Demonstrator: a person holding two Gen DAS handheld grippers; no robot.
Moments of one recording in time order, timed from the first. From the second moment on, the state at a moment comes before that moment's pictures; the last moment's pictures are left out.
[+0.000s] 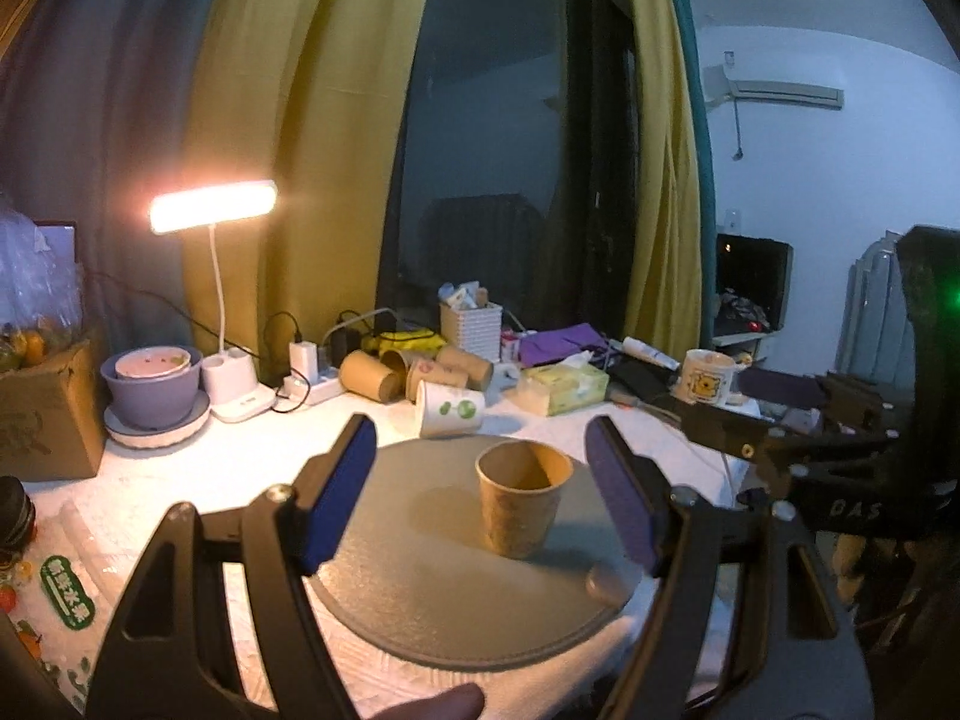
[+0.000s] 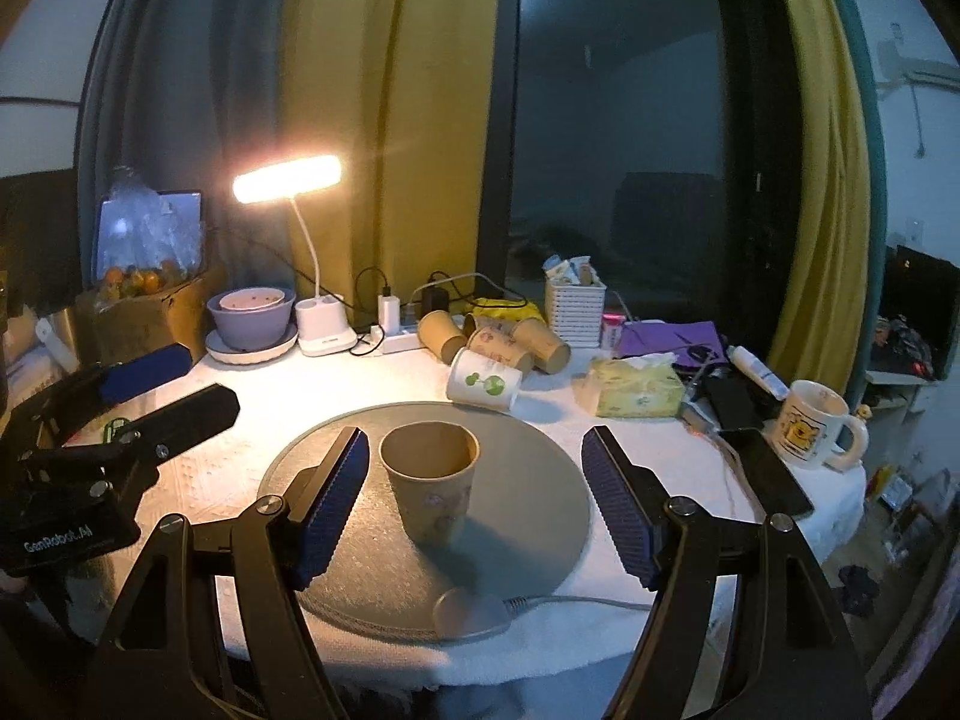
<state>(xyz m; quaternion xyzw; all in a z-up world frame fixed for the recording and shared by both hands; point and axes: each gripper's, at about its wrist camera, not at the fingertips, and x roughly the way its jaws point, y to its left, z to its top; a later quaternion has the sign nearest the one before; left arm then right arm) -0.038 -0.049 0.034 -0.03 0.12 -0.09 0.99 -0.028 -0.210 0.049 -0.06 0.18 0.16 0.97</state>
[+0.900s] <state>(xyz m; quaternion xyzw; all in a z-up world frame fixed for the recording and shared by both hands) -0.037 -0.057 0.030 -0.03 0.12 -0.09 0.99 -0.023 -0.217 0.034 -0.07 0.19 0.17 0.96</state>
